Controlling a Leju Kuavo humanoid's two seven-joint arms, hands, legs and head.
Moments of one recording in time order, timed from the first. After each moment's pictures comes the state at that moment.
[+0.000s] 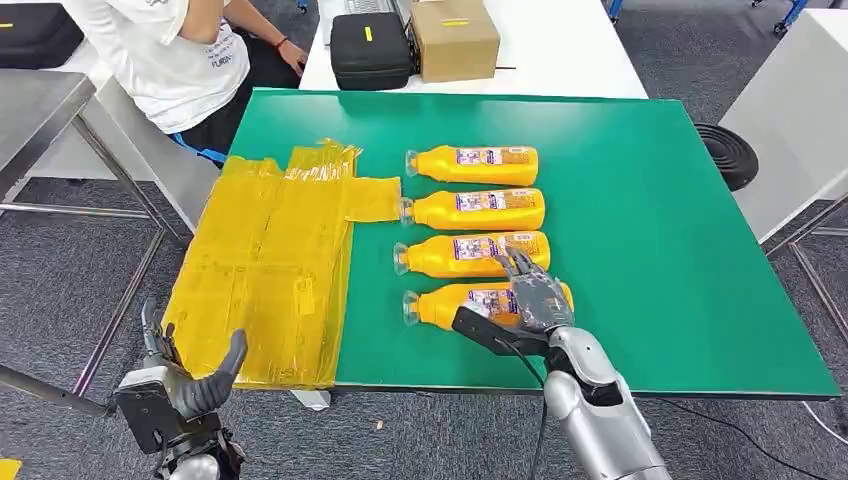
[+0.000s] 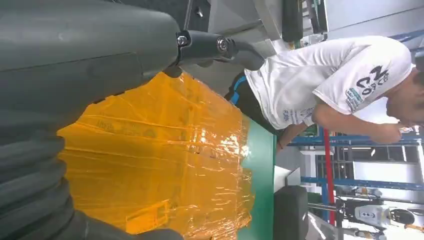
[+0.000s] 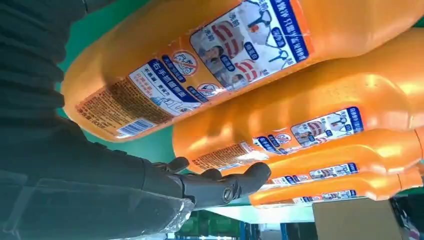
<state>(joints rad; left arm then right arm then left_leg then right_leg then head) 0.12 -0.24 -0.04 -1.47 -0.09 0.44 -0.56 -0.23 -0.04 0.30 -1.26 1.09 -0.01 -0.03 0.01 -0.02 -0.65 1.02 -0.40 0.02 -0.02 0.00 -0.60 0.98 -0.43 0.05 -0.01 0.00</state>
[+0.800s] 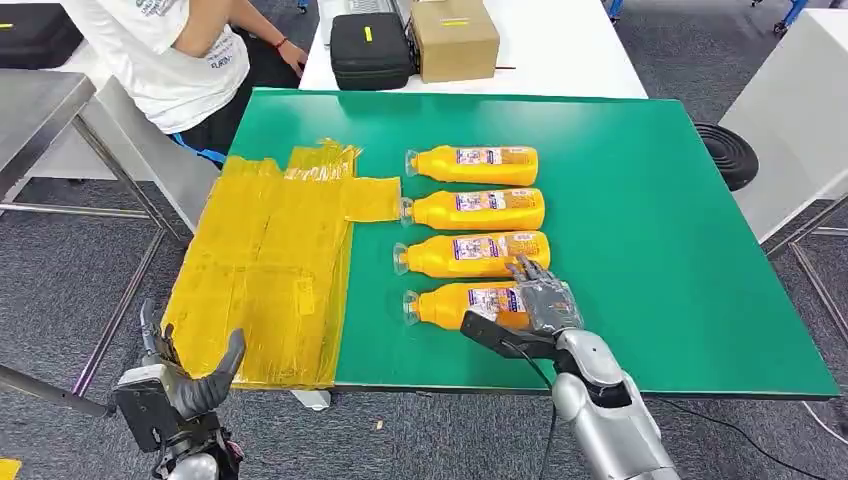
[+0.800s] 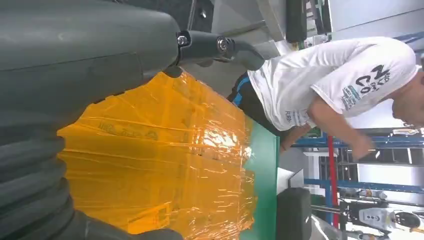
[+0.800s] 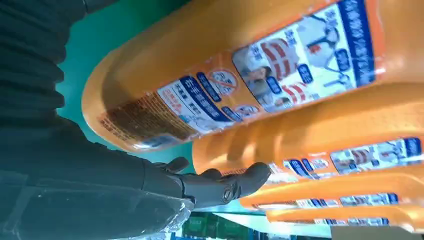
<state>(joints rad) 0.12 -0.24 -0.03 -1.47 -0.09 0.43 -0.54 -0.23 -0.07 0.29 -1.25 1.13 0.04 0.01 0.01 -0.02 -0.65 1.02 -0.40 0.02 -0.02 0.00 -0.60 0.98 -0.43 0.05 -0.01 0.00</state>
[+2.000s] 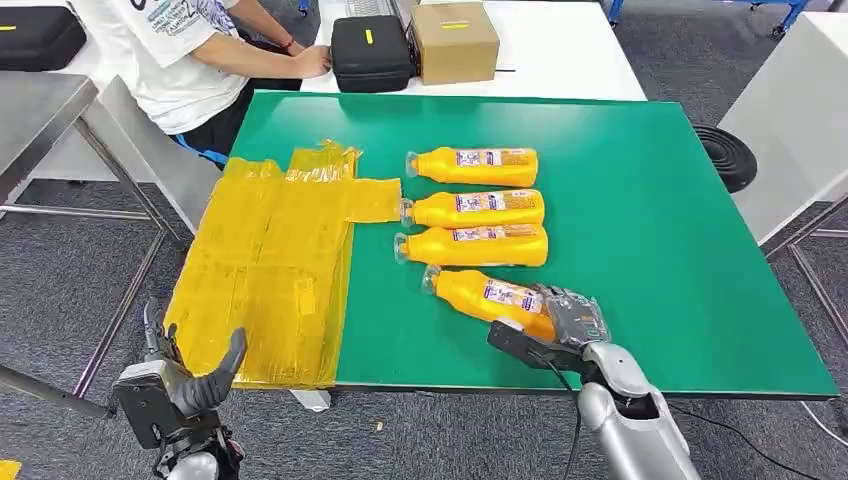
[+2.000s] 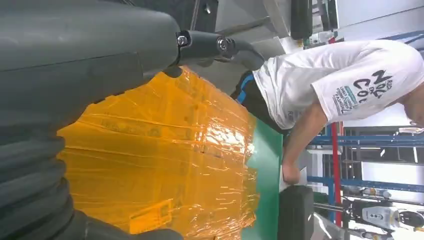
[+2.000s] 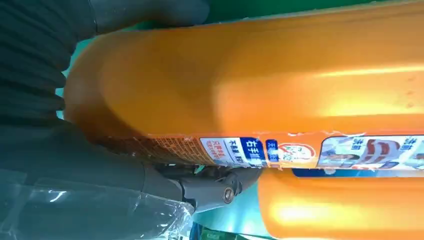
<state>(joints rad) 0.12 -0.24 -0.03 -1.47 -0.08 0.42 -0.51 -0.18 -0.14 0.23 -1.25 1.09 0.12 0.02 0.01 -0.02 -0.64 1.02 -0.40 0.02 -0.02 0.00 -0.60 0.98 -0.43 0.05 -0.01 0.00</state>
